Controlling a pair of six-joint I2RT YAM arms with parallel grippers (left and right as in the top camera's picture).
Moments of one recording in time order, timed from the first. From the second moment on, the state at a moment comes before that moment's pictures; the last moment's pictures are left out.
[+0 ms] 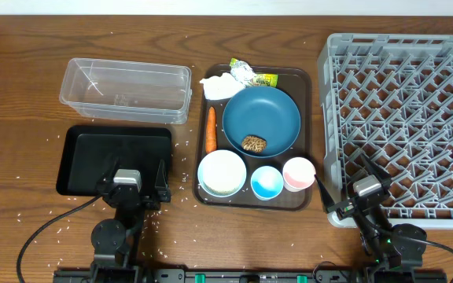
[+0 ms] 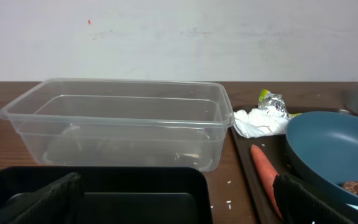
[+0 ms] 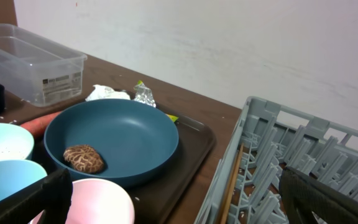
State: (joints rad) left arm -0.07 0.01 0.01 -0.10 0.02 -0.04; right arm -0.01 0.01 0.01 -0.04 -0.42 -0.18
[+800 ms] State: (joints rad) left arm -0.07 0.01 0.01 -0.10 0.02 -0.04; right arm -0.01 0.01 0.01 -0.04 -0.42 -0.18
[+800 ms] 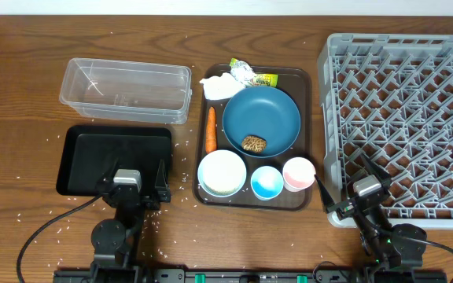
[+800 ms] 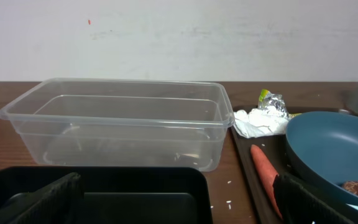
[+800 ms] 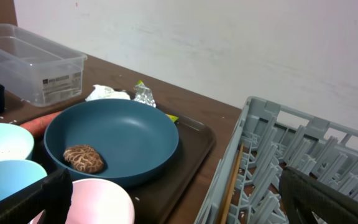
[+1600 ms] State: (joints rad) left arm -0.07 0.19 0.44 -0.26 0.10 -0.15; right arm -0.01 0.16 0.22 0.08 -0.42 0.15
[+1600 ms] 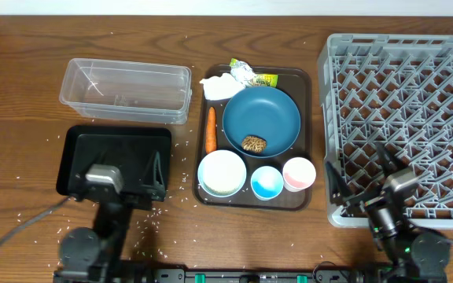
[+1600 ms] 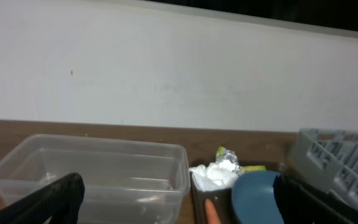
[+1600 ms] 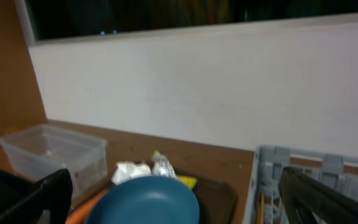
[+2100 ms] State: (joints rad) left arm -0.07 1.16 1.46 -0.85 0.19 -0.17; right arm -0.01 1.03 1.21 -0.72 -0.55 0.07
